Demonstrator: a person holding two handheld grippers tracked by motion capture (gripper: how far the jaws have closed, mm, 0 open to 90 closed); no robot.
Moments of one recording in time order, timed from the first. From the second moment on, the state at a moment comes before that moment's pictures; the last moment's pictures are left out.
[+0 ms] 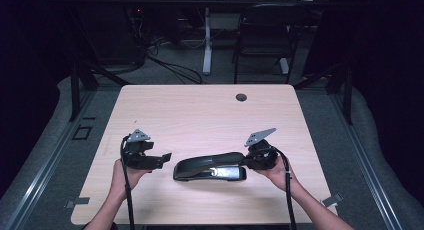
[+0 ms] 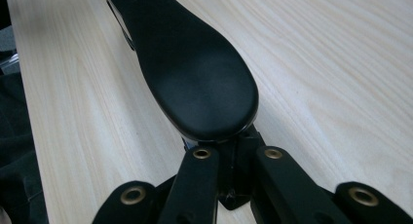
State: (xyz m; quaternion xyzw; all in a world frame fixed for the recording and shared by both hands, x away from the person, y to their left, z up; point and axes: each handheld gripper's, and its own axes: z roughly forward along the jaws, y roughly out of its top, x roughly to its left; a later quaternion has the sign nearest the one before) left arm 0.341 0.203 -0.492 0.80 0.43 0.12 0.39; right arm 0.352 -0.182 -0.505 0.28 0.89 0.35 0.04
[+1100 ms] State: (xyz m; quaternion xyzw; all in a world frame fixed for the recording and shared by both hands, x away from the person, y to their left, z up) left arm 0.342 0.205 -0.493 0.80 0.44 0.12 0.38; right arm 0.339 -0.188 -0.479 0.28 0.88 0.38 0.07
